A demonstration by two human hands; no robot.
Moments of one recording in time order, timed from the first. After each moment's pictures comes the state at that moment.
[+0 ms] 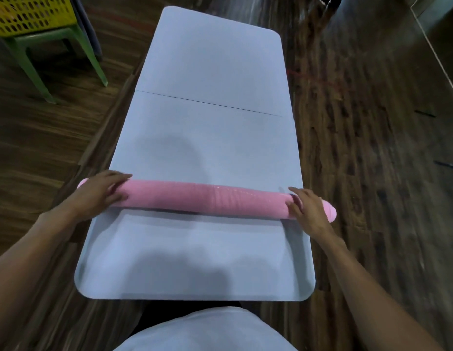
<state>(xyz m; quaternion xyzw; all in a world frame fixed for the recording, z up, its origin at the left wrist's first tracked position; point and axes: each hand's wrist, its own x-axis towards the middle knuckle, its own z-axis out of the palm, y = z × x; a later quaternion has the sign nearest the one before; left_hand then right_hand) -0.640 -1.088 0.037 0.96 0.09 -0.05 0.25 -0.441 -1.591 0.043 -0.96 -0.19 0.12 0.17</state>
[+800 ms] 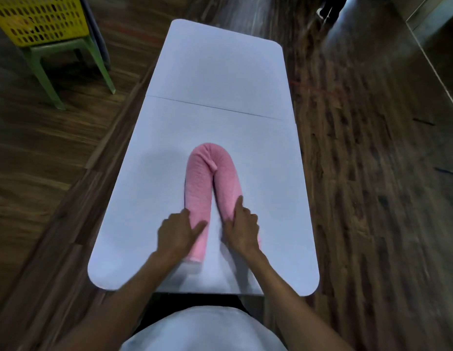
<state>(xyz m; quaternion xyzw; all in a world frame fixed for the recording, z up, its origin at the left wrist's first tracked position) -0.654 -1.284 0.036 0.93 0.26 -0.09 0.25 -0.576 -1.434 0.038 -0.95 -0.11 0.22 0.17</state>
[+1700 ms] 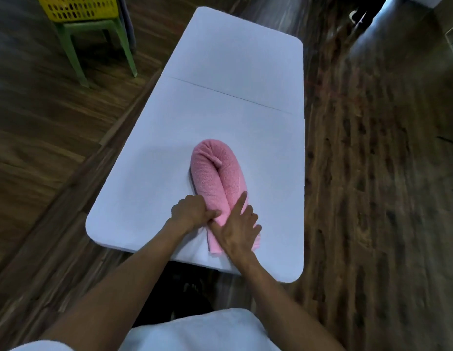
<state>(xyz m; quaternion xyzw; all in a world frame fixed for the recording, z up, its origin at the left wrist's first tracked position) -0.633 -1.332 0.041 0.89 0.26 -0.23 0.28 -0.612 -1.469 0.030 -0.98 -0.10 0.16 0.11</state>
